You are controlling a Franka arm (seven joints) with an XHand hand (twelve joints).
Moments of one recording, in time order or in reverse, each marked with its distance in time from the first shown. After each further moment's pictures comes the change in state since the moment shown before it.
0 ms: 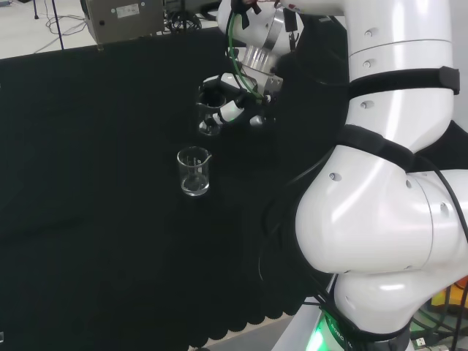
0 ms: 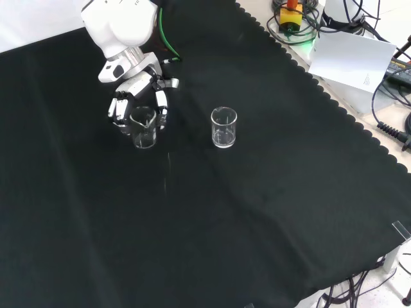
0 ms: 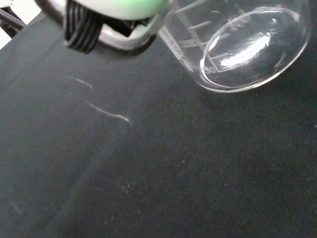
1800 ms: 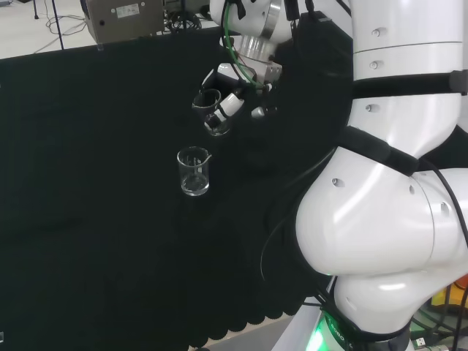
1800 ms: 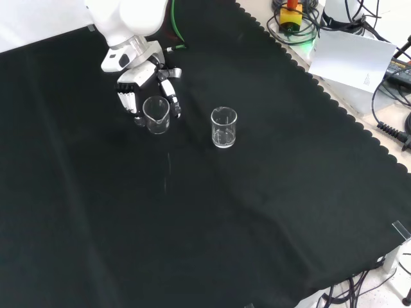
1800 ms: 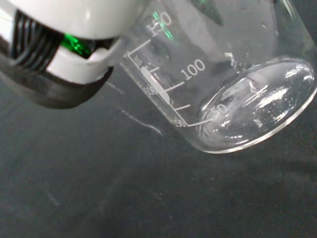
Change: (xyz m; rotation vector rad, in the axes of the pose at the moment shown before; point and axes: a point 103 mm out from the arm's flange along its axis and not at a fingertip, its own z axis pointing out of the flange) arm 0.024 -0.008 -0.023 -0.002 -0.079 -0.073
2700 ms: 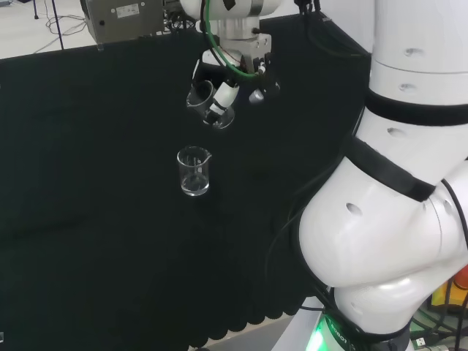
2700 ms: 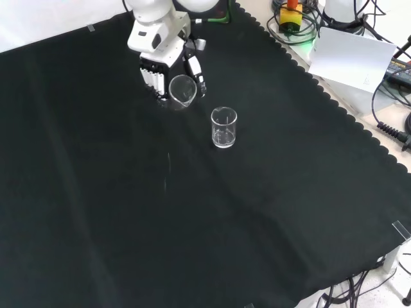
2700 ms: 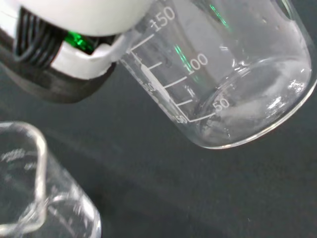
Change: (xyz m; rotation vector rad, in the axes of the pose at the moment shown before) arm 0.087 -0.036 -0.051 0.151 -0.254 0.008
